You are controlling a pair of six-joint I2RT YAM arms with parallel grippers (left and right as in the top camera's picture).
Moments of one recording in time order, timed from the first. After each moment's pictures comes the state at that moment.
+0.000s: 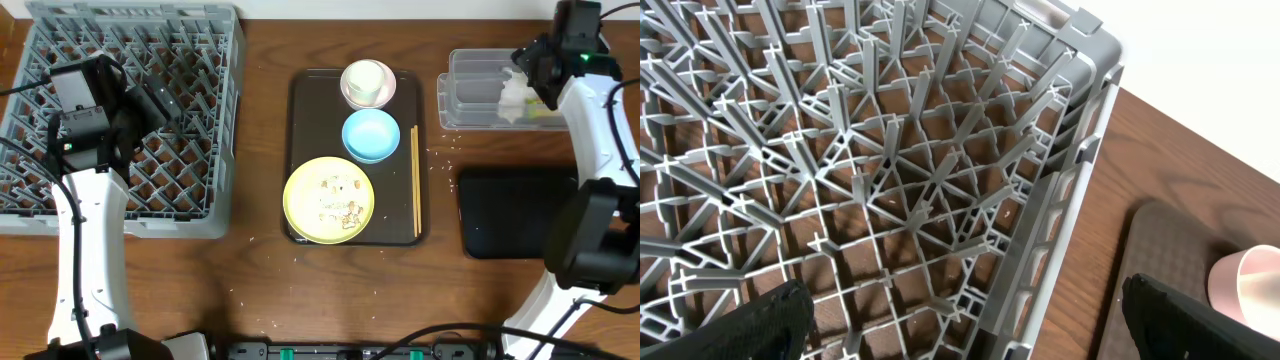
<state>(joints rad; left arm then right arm) 0.25 1.43 1.29 -0.63 0.10 -0.33 -0.14 2.01 1.73 -0.64 0.13 0.77</state>
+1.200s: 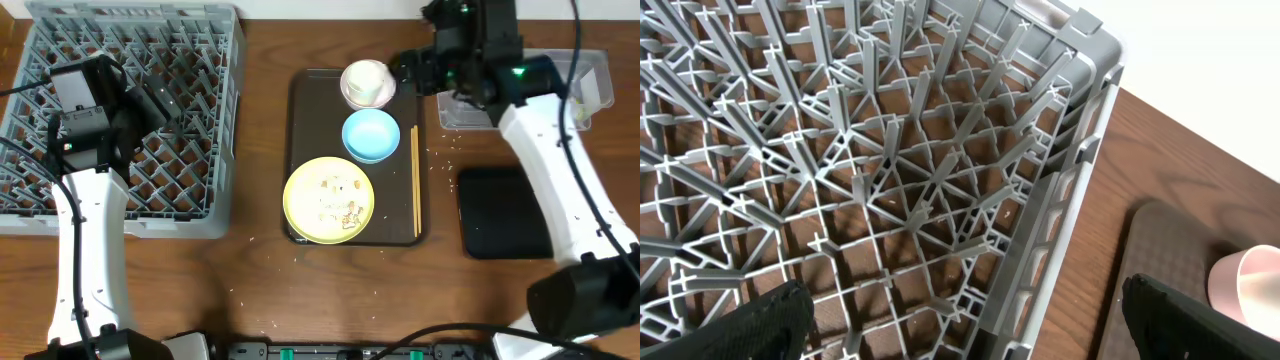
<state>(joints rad) 0.25 1.43 1.29 -0.63 0.10 -0.33 0.22 1.77 1.72 -0.74 -0.24 0.07</state>
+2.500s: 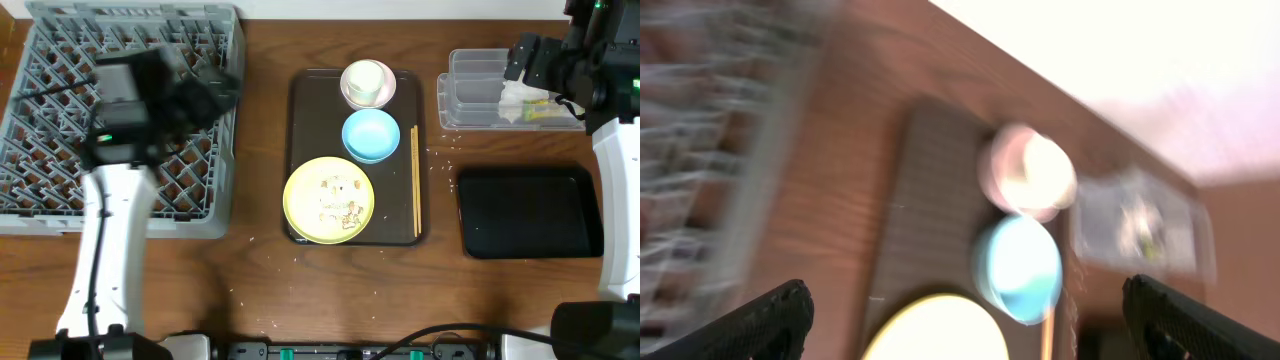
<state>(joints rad) 0.05 1.45 1.29 -0.59 0.47 -0.52 -0.09 1.63 1.72 -0.87 -0.05 0.18</state>
